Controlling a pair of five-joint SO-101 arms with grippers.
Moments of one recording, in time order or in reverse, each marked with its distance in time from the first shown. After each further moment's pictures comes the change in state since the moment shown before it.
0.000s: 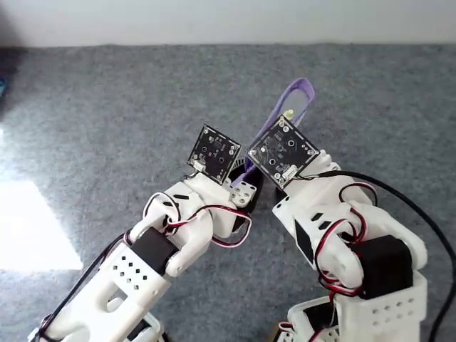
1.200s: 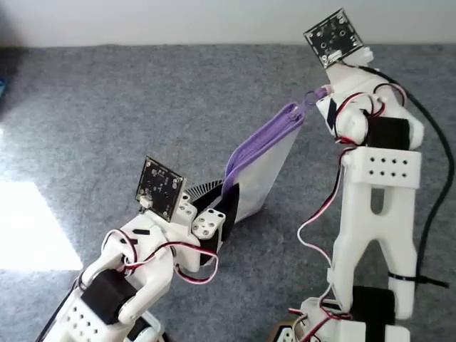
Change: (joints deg) left arm 0.2 -27.1 4.0 18.7 6.1; right arm 23.7 40.5 -15.8 -29.9 5.6
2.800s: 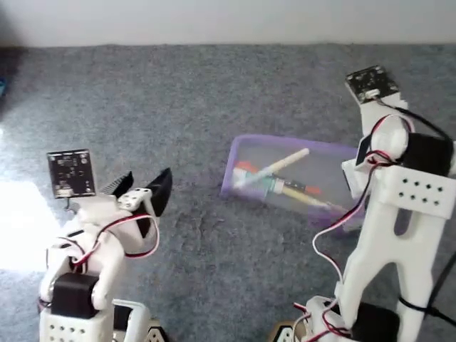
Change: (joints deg) left arm -34.5 -3.4 -0.1 13.1 1.1; right arm 6.9 -9.5 0.1 40.4 -8.4
